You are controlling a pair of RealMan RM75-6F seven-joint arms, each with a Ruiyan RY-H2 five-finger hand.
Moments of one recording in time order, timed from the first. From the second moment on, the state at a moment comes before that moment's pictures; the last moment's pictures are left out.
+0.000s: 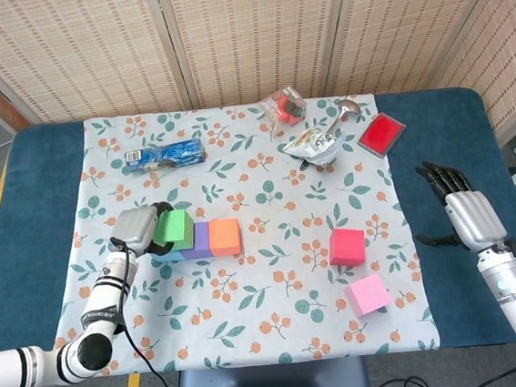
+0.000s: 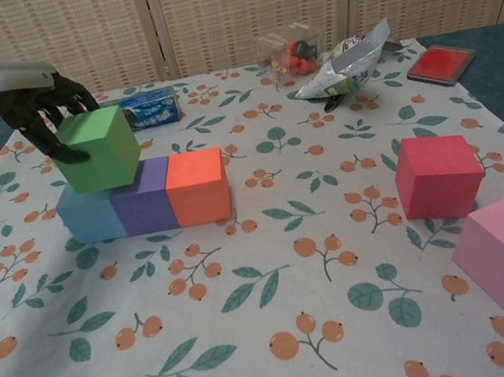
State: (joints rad) left arm -1.01 -1.23 -0.19 -1.83 0.37 1.03 0.54; right arm 0.38 -1.05 0.14 -1.66 -1.33 1.19 0.14
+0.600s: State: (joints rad) left arm -1.02 -1.25 -0.19 -1.83 0.34 1.05 0.58; right arm 0.37 -1.05 0.15 -1.65 -1.33 1.18 0.15
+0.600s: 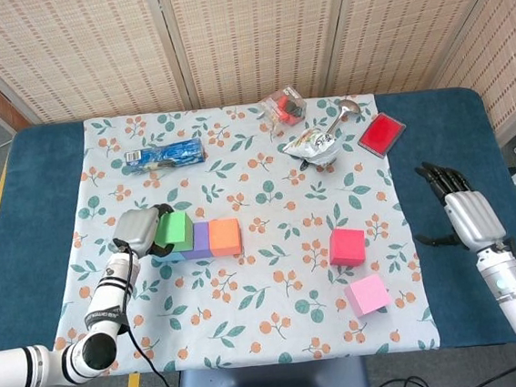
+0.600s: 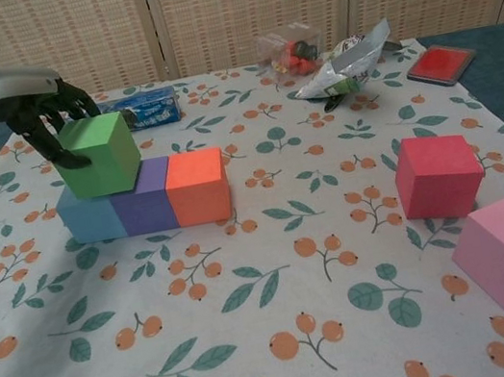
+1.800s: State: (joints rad) left arm -1.03 -1.28 -0.19 -1.83 0.31 1.08 0.61; right arm 0.37 -1.05 0.15 -1.64 -1.34 1.16 0.17
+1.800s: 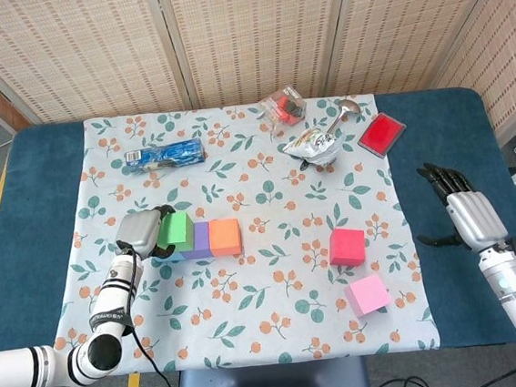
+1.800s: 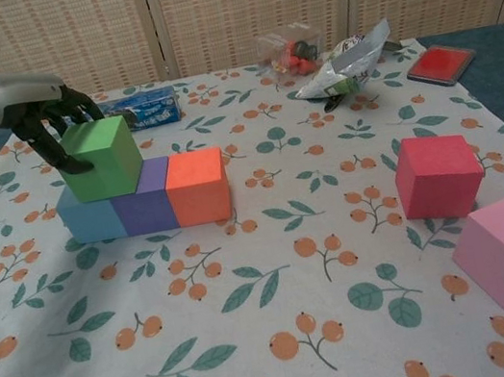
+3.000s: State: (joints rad) left arm -1.01 -1.18 -0.17 -1.92 0.41 1.03 0.62; right arm 0.36 -1.01 0.16 -1.66 -1.37 1.18 0.21
